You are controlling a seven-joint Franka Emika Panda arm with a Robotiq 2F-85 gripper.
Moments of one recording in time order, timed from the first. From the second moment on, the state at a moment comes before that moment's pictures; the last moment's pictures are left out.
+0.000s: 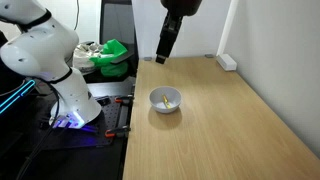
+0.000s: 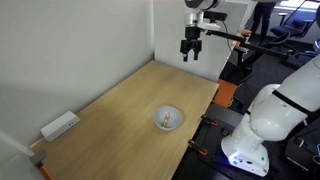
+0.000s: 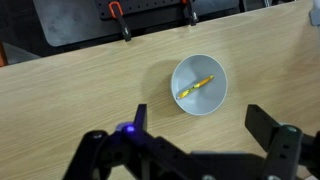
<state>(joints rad) -0.11 -0.24 -0.32 -2.09 0.14 1.53 -0.17</state>
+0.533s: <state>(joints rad) -0.12 -0.24 -0.30 -2.09 0.14 1.54 -0.17</state>
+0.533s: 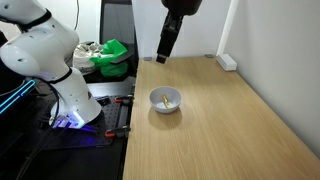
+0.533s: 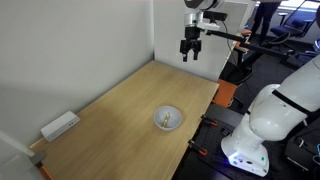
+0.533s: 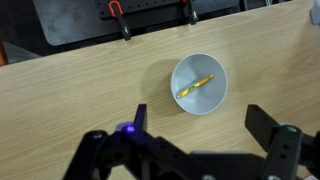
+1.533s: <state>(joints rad) -0.12 -0.24 -0.10 -2.25 0.27 1.93 0.40</state>
